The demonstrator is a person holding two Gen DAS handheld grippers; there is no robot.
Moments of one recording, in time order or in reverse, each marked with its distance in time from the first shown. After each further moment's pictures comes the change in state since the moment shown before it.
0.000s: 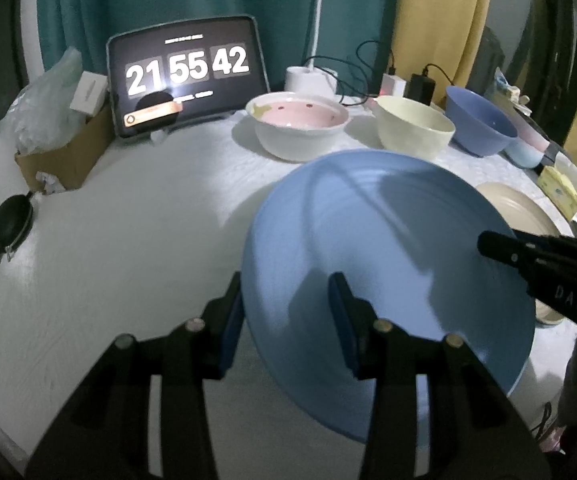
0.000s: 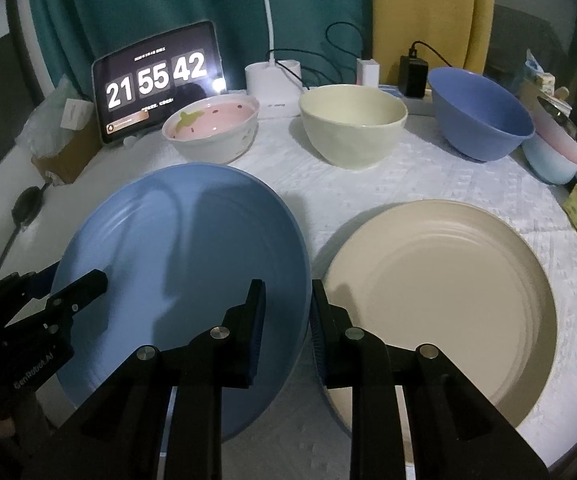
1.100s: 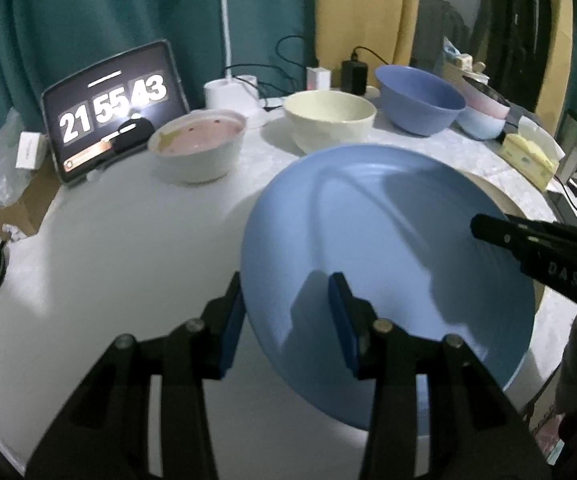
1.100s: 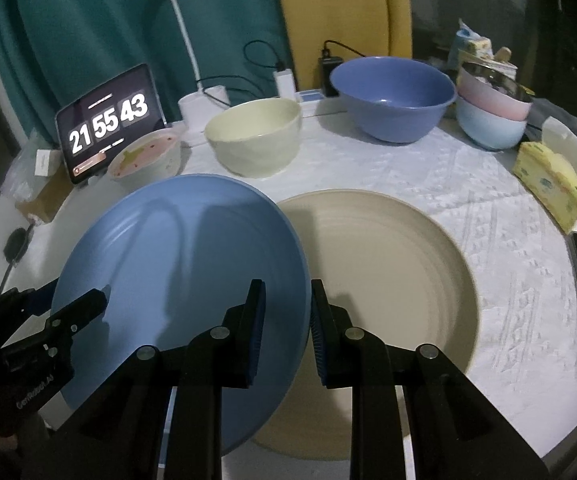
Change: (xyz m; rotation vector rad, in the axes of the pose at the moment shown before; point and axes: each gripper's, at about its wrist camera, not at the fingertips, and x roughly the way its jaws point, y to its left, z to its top) left arm -0.003 -0.100 0.012 0.140 0.006 -0.043; right arm -0.030 -0.091 -0.016 0.144 -0.054 -0.030
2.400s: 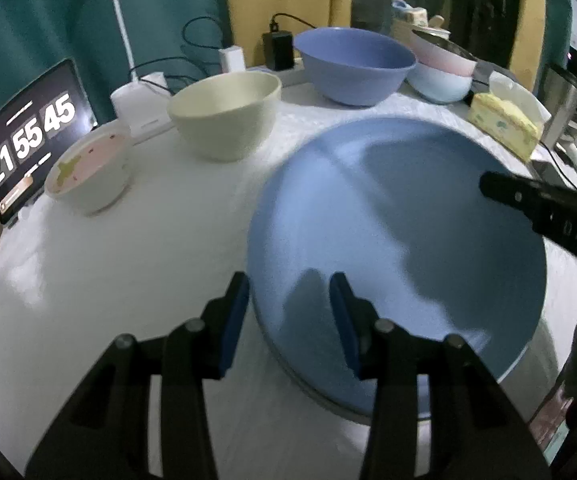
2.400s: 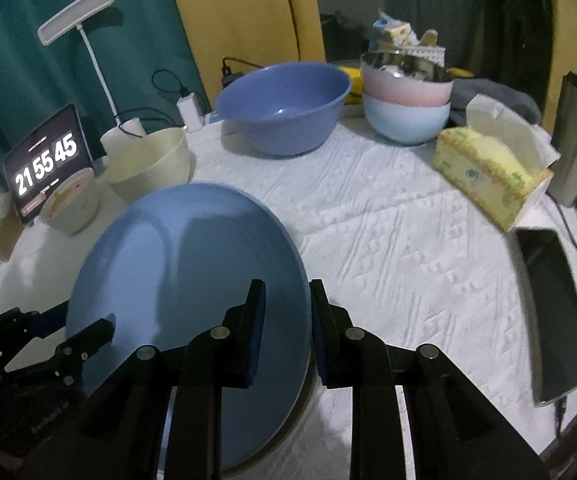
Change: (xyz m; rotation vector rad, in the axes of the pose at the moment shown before) left arm 0.054 -0.088 0.029 0.126 0.082 -0.069; right arm -0.005 -0.086 0.012 0.094 -0.052 -0.127
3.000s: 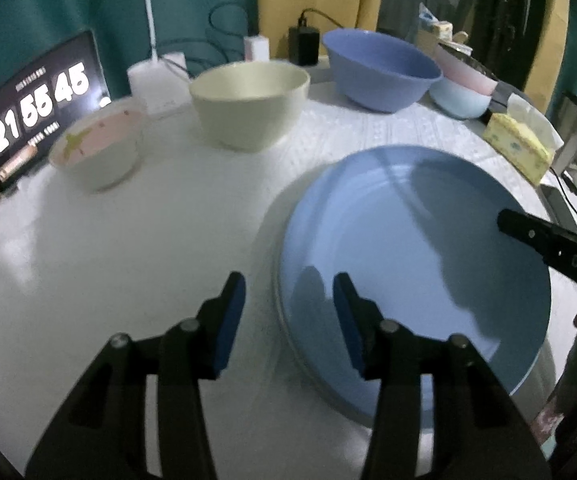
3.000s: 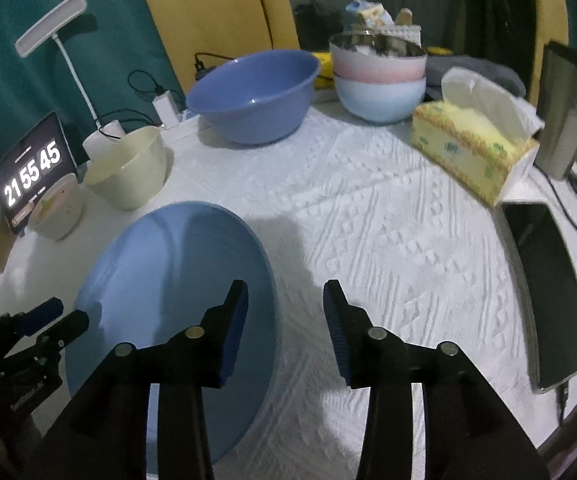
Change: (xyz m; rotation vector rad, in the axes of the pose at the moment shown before) left arm 0.010 0.019 -0.001 -0.120 0.024 -0.025; right arm 0.009 -0.022 -0.009 0.081 0.057 -0.001
